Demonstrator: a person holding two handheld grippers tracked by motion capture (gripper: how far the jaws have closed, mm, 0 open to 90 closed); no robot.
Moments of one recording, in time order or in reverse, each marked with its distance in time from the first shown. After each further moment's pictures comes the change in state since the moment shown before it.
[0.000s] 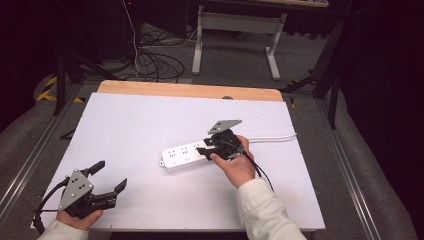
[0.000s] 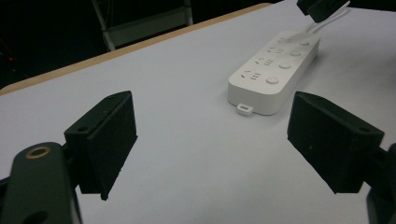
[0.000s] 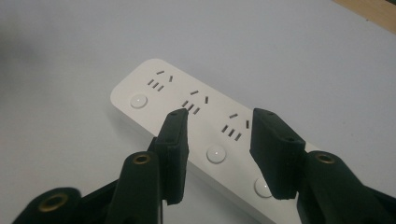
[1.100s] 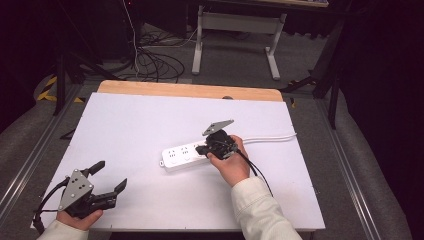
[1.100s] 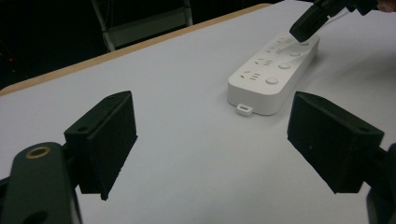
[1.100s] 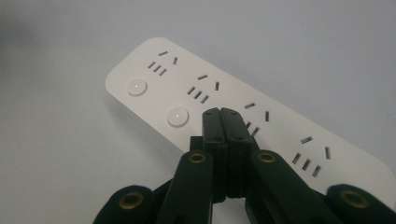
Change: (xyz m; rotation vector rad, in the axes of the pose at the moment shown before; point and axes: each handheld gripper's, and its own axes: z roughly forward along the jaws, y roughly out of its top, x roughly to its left) left arm 0.000 0.000 0.000 -0.002 0.000 0.003; right arm -0.004 -0.004 0.026 0.071 0.067 0.007
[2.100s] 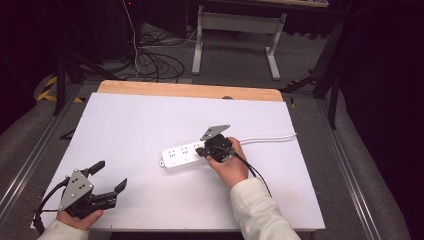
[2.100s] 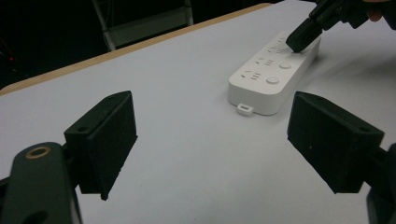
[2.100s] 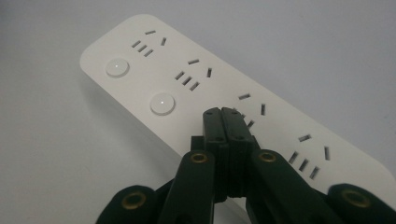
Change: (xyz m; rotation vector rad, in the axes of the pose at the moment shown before) left arm 0.000 0.000 0.001 0.001 0.003 -0.002; right arm 0.000 -0.010 0.012 0.006 -0.046 -0.098
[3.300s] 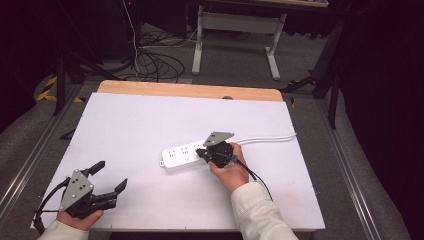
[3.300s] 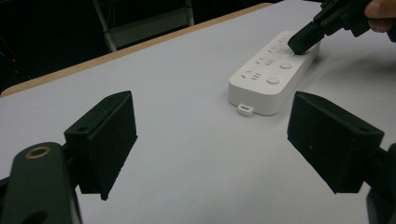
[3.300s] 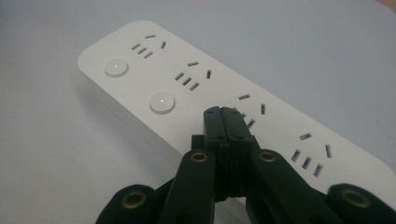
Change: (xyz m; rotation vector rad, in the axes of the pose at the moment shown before) left arm -0.001 0.000 0.000 0.001 0.005 0.010; right arm 0.009 -0.016 0.002 -0.098 -0.052 -0.008
